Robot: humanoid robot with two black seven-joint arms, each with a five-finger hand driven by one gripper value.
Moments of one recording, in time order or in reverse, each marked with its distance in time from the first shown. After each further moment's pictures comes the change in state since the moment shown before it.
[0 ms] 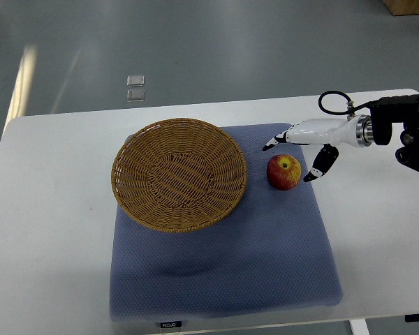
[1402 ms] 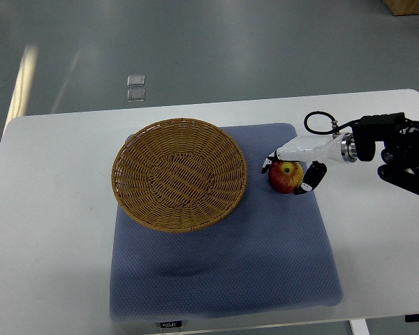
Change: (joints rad) left arm 0.000 0.000 0.000 0.000 0.000 0.000 0.000; right arm -0.012 0.083 -0.084 -0.064 -0.012 -0.056 0.000
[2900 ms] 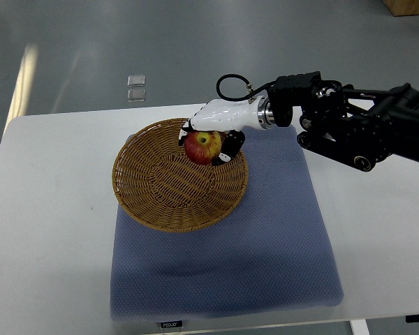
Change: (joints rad) left arm 0.001 0.000 0.000 0.000 0.000 0.000 0.000; right arm 0.217 0.317 0.005 -0.083 0.010 -0.010 -0.031
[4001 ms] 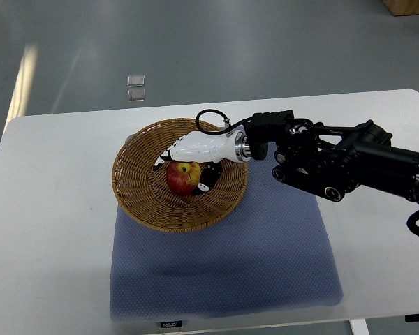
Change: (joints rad) left arm -0.001 0.000 0.000 0.000 0.000 0.000 0.000; right arm -0.096 0.118 0.005 -0.058 0.004 -0.069 0.000
